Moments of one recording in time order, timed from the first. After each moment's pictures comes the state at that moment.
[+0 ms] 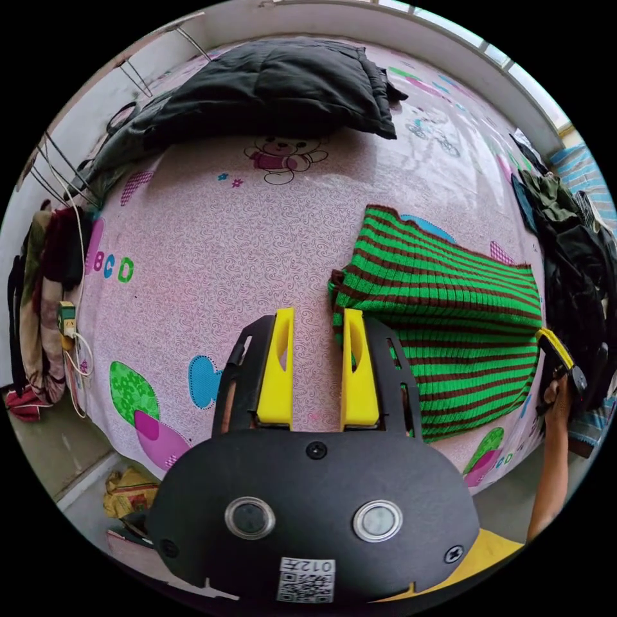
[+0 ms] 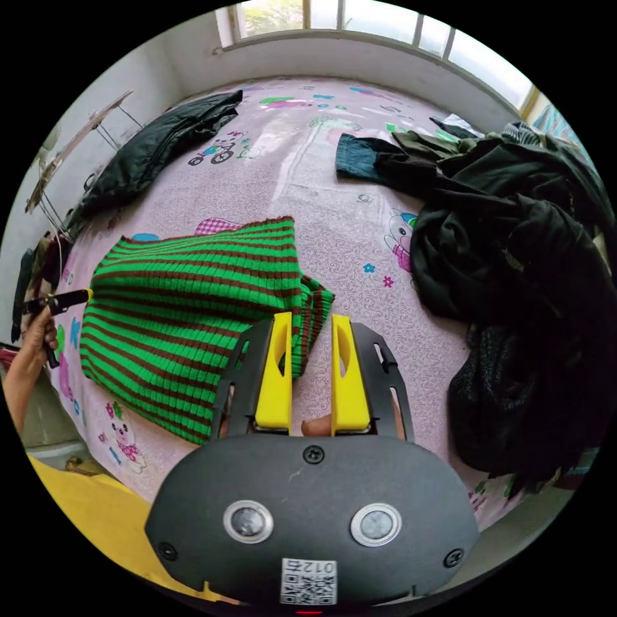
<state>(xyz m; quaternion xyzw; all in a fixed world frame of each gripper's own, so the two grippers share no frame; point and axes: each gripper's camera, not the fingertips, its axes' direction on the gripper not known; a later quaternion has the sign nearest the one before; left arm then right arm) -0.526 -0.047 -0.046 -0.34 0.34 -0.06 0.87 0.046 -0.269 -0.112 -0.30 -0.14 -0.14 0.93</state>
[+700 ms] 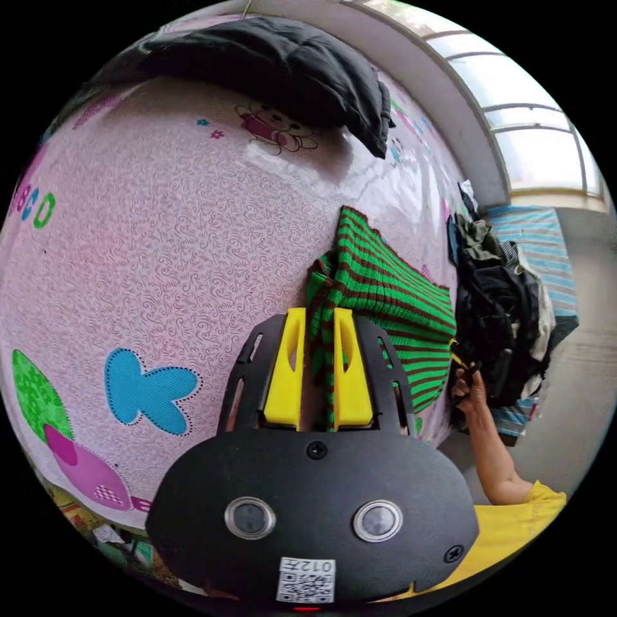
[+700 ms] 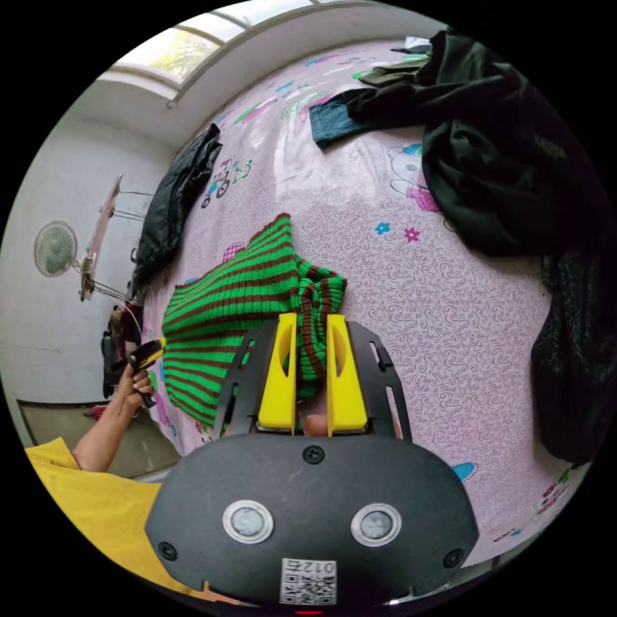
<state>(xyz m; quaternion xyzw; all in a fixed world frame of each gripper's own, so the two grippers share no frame) -0.643 0.015 -0.124 -0.32 0.55 -0.19 0.74 0.110 -0.255 -0.025 -0.37 -0.30 0.04 0.88</state>
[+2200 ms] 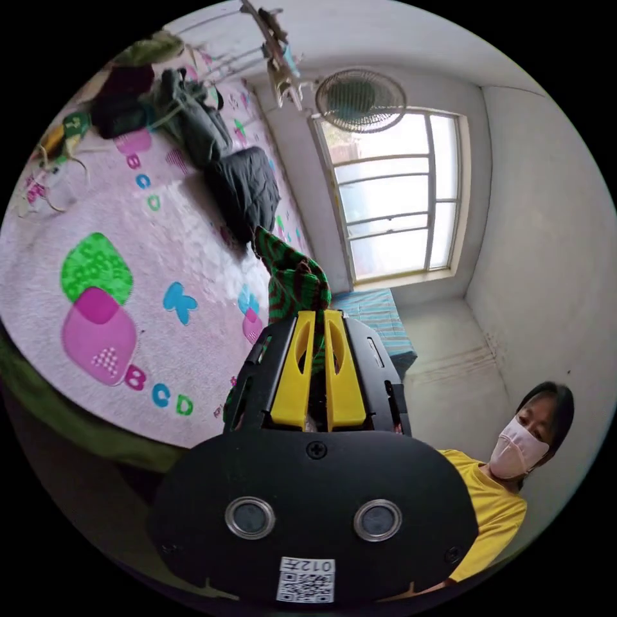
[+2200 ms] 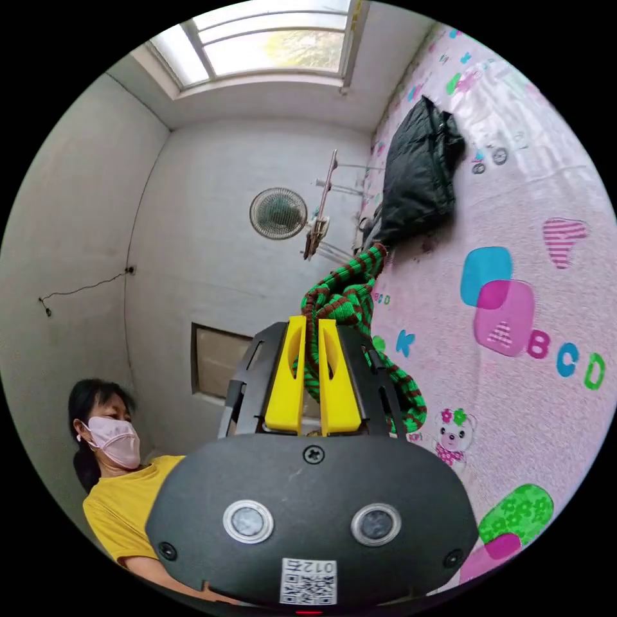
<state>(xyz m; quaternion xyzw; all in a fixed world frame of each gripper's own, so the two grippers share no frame) -1.321 0.260 -0.941 -0.07 0.69 -0.42 0.58 -0.174 -0.054 0.019 -0.31 -0.73 0.06 0.60</state>
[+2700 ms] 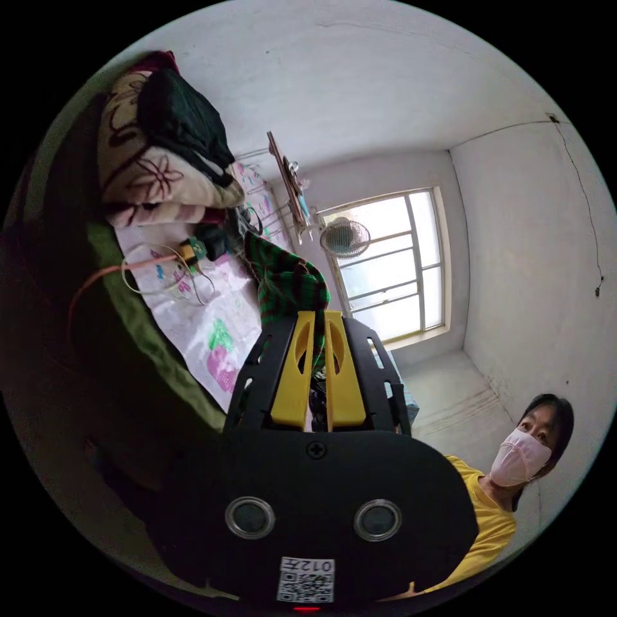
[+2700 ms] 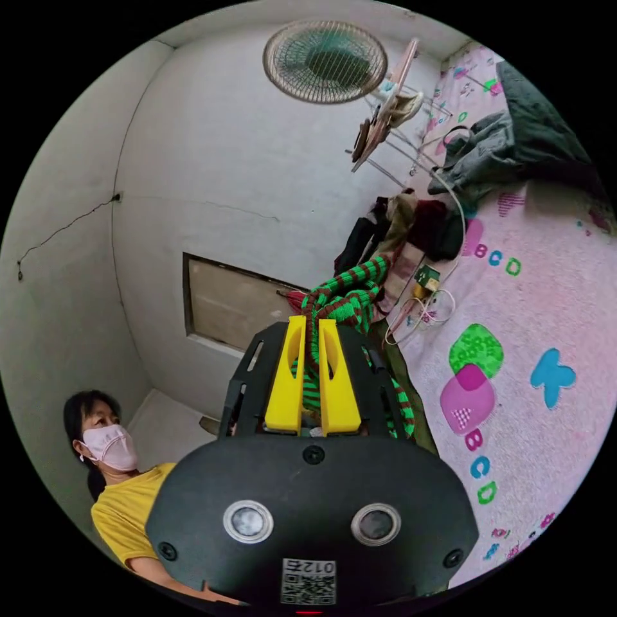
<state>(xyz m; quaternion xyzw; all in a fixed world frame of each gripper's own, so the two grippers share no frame) -1.699 0.460 -1.224 0.01 0.60 -0.53 0.60 -0.632 0.170 -0.007 -0.37 -0.75 -0.09 0.55</state>
